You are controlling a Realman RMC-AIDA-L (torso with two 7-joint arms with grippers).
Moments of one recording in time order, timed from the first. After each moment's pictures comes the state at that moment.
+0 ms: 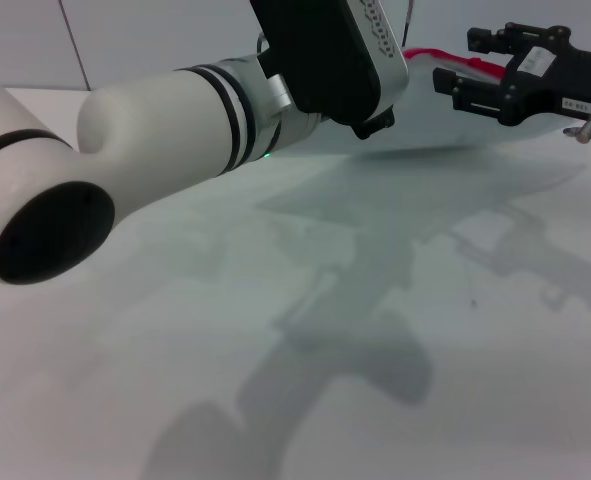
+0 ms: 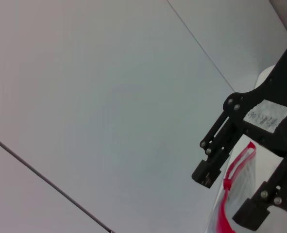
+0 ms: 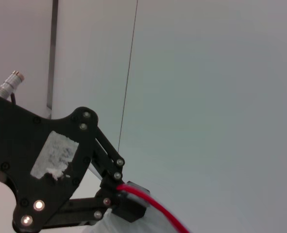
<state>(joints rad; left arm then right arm) -0.46 -2.03 -1.18 -1.56 2.84 -0.51 0.57 0.62 2.02 -1.03 -0.85 1.46 1.12 -1.76</state>
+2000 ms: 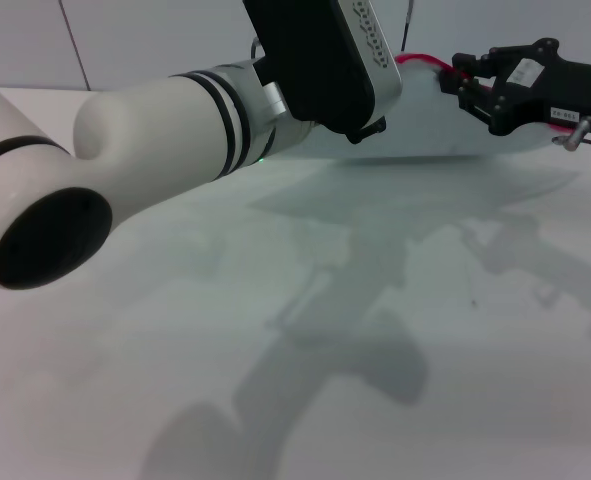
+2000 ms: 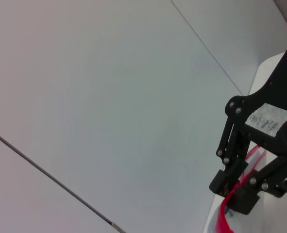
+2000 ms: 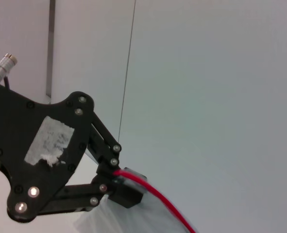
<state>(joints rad) -0.45 -2.03 -1.18 -1.56 2.86 -0.51 0.58 0.65 2.03 -1.04 -0.81 1.44 1.09 -1.76</state>
